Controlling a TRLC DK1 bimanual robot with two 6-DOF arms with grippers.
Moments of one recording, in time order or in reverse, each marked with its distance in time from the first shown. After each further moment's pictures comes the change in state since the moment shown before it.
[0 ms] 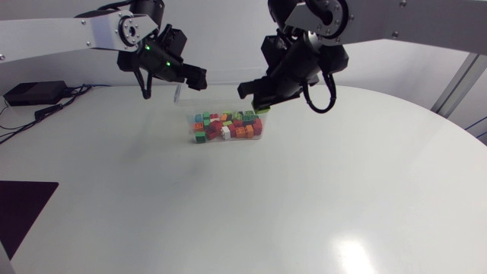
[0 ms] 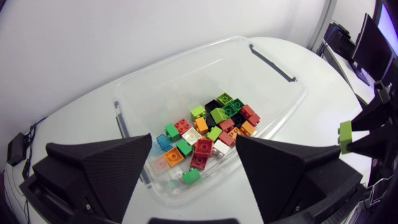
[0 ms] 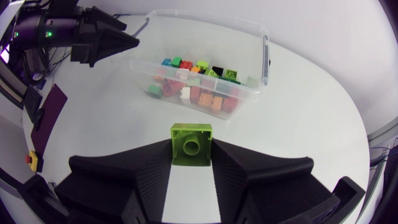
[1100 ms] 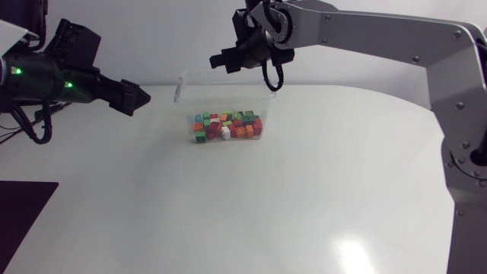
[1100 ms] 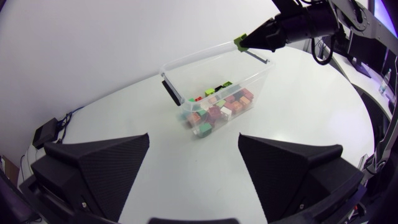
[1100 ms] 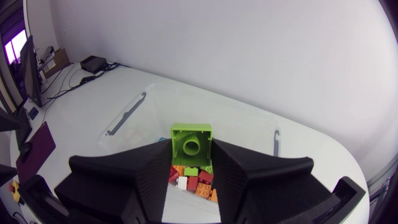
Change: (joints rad) left arm 0.105 -0.736 -0.665 0.053 0.000 0.084; right arm 0.013 0.310 0.335 0.337 0.067 -0.081
